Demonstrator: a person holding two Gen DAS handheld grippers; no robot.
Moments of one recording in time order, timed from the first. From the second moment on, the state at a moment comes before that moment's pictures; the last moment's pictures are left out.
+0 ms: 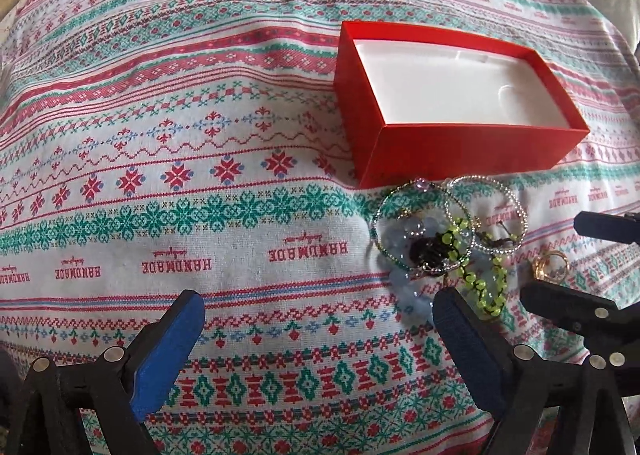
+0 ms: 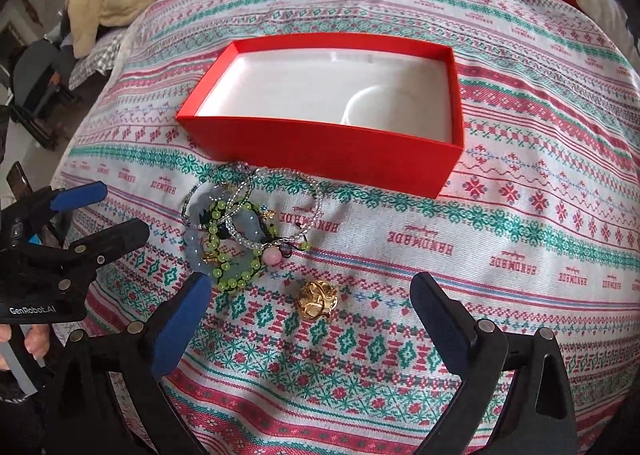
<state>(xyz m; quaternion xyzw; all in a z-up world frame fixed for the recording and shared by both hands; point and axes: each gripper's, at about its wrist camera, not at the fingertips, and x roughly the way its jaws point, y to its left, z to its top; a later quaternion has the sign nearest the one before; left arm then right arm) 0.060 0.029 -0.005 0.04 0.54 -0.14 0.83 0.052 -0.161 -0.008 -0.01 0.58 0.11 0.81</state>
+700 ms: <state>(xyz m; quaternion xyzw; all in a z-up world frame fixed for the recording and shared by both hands) 0.071 0.031 -0.016 0.03 0.56 -0.15 0.82 0.090 -0.122 -0.024 -0.04 0.58 0.15 0.80</state>
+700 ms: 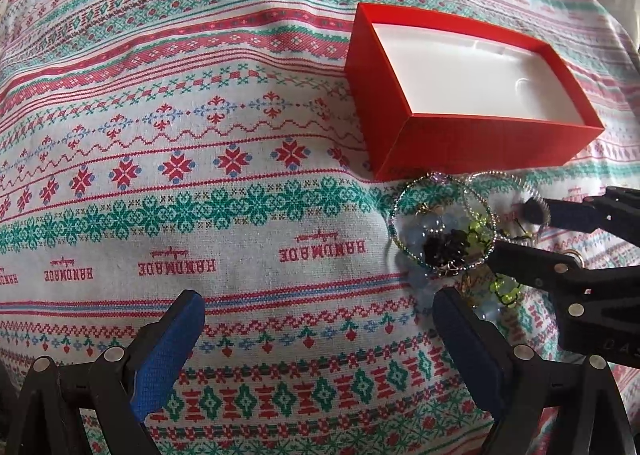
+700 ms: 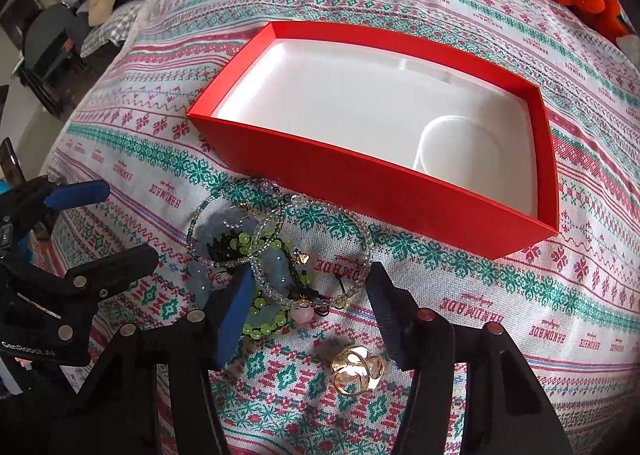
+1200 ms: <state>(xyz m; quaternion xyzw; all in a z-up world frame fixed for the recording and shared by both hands) 0.081 -0.021 -0.019 0.01 0.55 -0.23 0.80 0.071 -0.162 -0.013 -0.01 0.59 0.13 0.79</state>
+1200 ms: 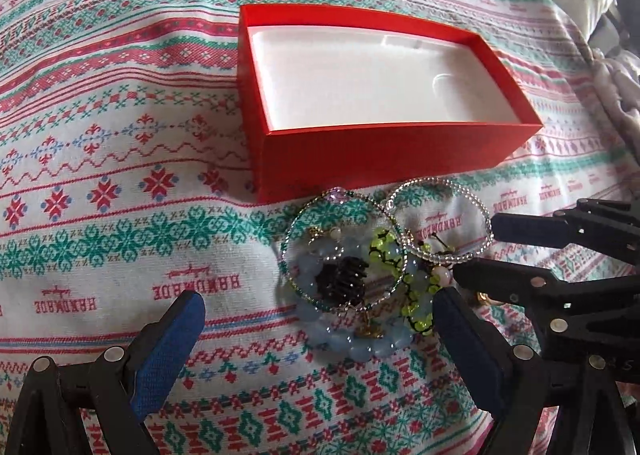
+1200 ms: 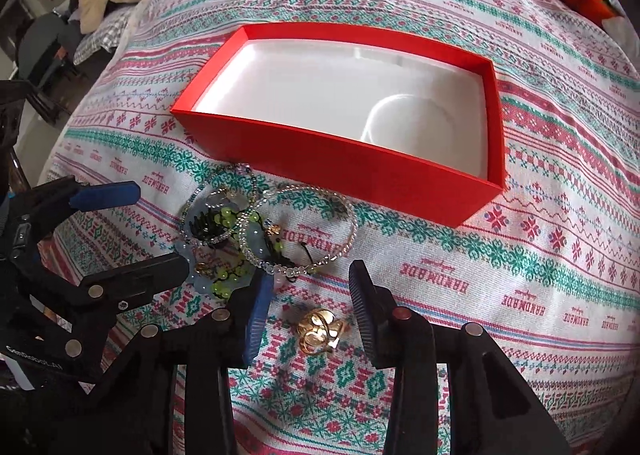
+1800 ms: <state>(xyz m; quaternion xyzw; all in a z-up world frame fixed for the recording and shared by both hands) 0.087 -0.038 -0.027 0.07 0.53 -0.24 0.81 0.067 -0.184 -0.002 0.01 0.59 0.12 0.80</state>
